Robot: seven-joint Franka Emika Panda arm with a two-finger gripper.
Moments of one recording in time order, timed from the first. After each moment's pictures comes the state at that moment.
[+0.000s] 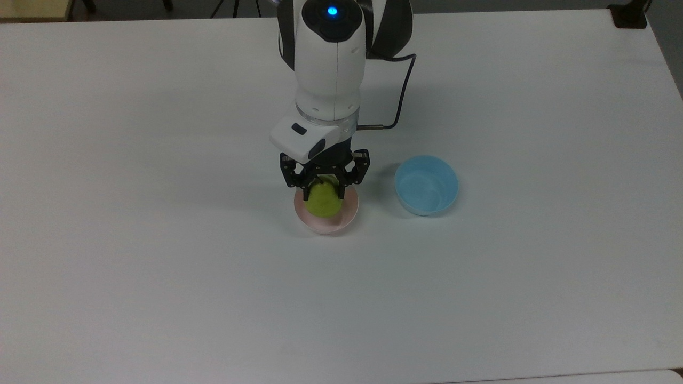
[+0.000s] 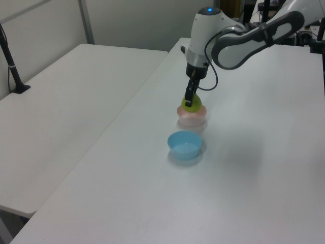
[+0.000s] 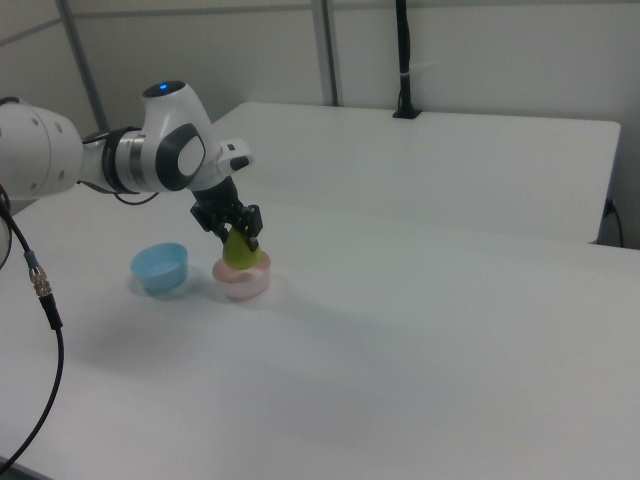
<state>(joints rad) 0.12 0.42 0.02 -1.65 -0.11 2.28 0.09</state>
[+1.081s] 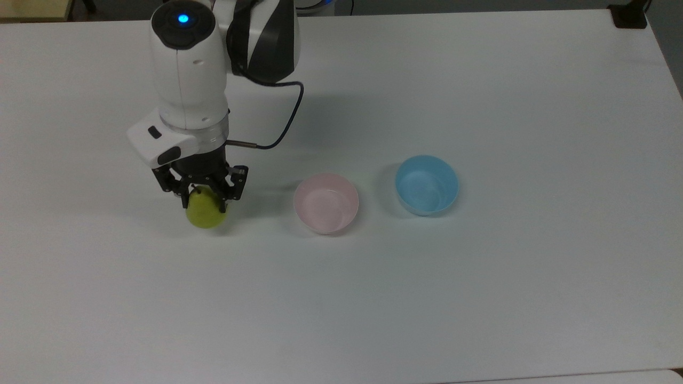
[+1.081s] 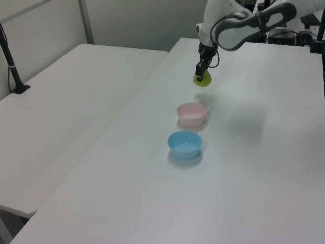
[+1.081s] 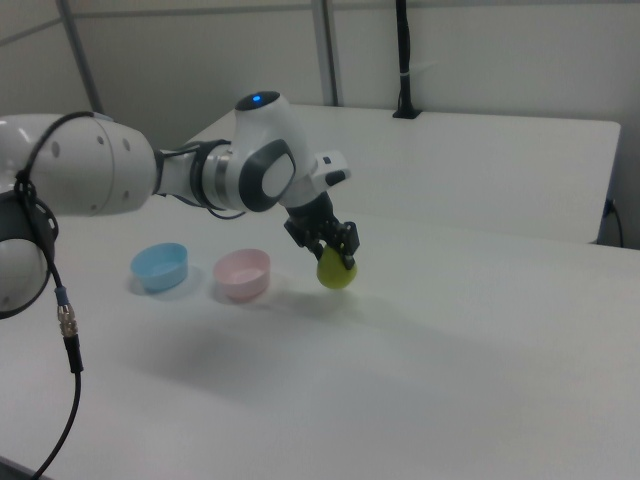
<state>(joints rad) -0.12 0.49 0.00 -1.58 -0.15 2.33 0.00</state>
